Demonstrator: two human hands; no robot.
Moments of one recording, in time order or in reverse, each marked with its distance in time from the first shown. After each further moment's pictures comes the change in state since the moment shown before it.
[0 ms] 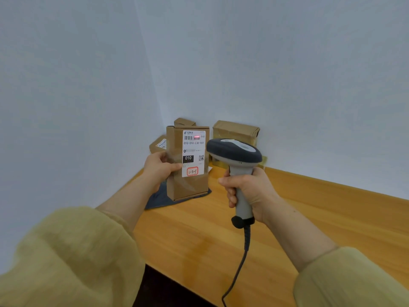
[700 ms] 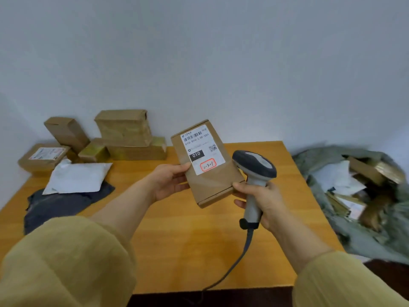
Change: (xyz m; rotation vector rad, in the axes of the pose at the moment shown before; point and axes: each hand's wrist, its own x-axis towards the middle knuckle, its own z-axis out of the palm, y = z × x) left_hand -0.127 0.012 0.252 -0.238 -0.872 -0.332; right_hand -0.147 0.073 -0.222 0.366 0.732 0.091
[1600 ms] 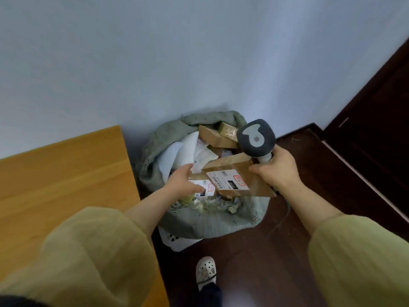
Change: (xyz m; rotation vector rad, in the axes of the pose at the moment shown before) left_hand 0.221 -0.186 0.559 1.092 -0.306 0.069; right_hand 0.138 -0.153 -0.551 -0.886 0.561 -0.200
